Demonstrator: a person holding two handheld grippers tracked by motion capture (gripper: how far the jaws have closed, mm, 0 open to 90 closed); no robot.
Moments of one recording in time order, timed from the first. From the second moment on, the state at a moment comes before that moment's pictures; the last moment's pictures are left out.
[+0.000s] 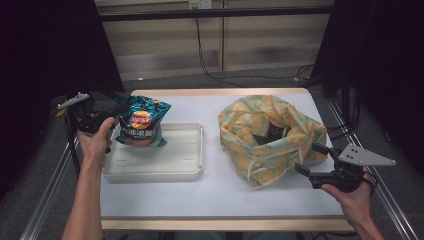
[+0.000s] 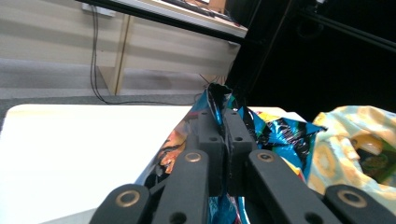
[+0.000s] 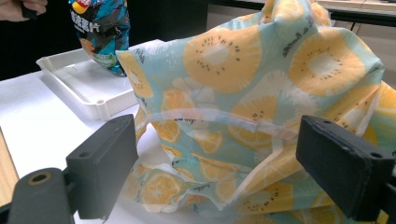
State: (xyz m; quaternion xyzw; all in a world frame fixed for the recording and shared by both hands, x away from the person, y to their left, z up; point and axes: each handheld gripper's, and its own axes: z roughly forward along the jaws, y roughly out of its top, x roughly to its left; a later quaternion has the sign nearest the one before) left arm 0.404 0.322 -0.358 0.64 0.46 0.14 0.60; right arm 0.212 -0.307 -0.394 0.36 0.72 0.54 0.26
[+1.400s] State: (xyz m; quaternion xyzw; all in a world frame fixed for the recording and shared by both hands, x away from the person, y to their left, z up) left arm 0.423 0.343 -0.374 0.65 0.49 0.22 0.54; right arm 0.214 -0.308 -0.398 0.36 0.72 0.53 0.25
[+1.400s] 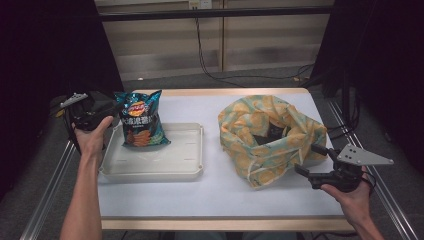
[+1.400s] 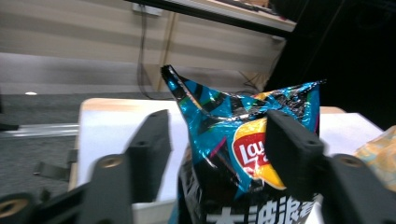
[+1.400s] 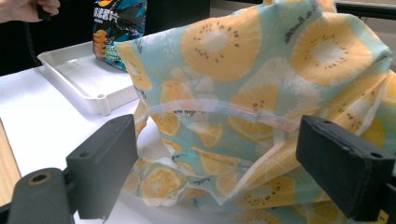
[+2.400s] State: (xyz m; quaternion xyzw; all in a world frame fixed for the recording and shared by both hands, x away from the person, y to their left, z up) left arm 0.381 0.269 -0.432 0.80 0.36 0.11 0.47; right arm 0.215 -0.303 -0.401 0.36 0.73 0.52 0.24
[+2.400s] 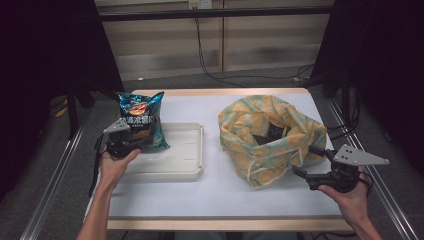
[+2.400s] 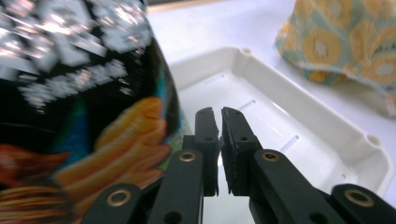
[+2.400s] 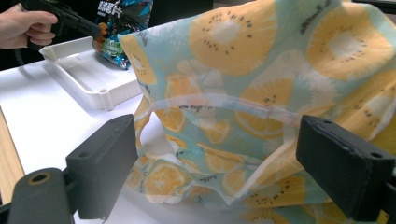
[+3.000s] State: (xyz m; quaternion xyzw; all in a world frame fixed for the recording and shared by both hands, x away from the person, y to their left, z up) left arm 0.399 0.257 -0.445 0.80 0.40 0.12 0.43; right arm 0.216 -0.302 -0.403 0.36 0.74 0.52 0.24
